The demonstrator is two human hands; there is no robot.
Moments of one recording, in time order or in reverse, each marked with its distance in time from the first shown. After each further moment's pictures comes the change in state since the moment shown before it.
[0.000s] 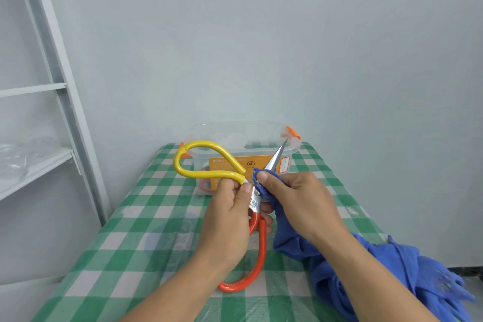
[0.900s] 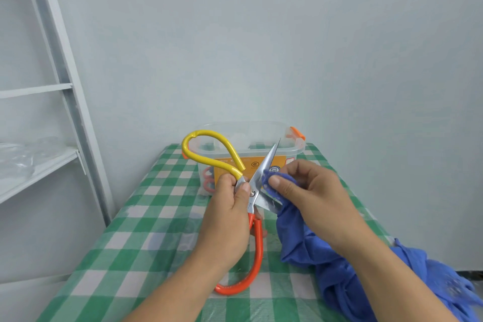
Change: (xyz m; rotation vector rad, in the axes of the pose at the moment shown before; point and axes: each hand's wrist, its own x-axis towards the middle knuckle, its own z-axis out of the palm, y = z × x) left_hand 0.008 -0.010 -0.015 0.215 0.004 0.068; right_hand -0.004 0.002 -0.015 0.411 -0.095 -0.161
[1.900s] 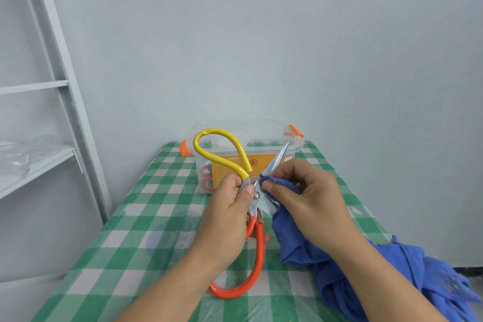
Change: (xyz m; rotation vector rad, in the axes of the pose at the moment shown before) left_hand -0.004 0.007 0.001 -0.119 -0.103 -0.060; right_hand -0.005 0.008 0.006 -0.173 0.063 -0.165
